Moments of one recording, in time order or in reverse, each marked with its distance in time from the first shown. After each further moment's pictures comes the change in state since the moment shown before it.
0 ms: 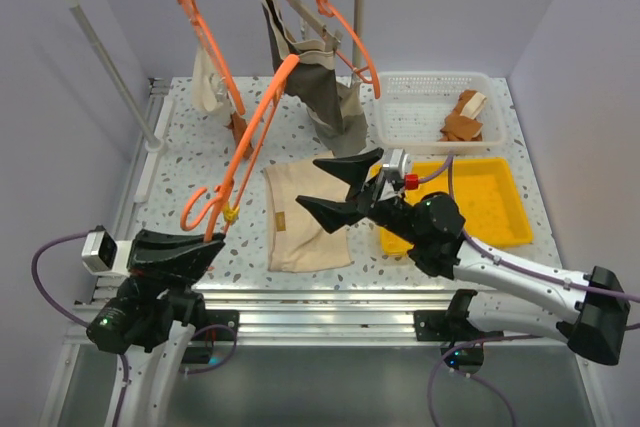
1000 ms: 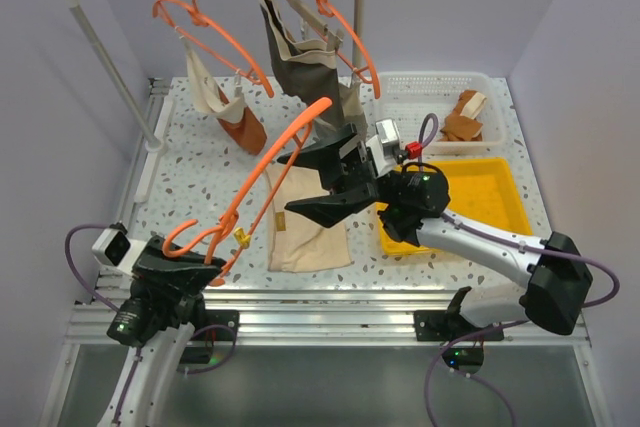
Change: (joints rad) left arm 0.000 0.103 -0.201 0.615 0.025 -0.448; right arm -0.106 0.308 0.261 0.484 -0.512 0.412
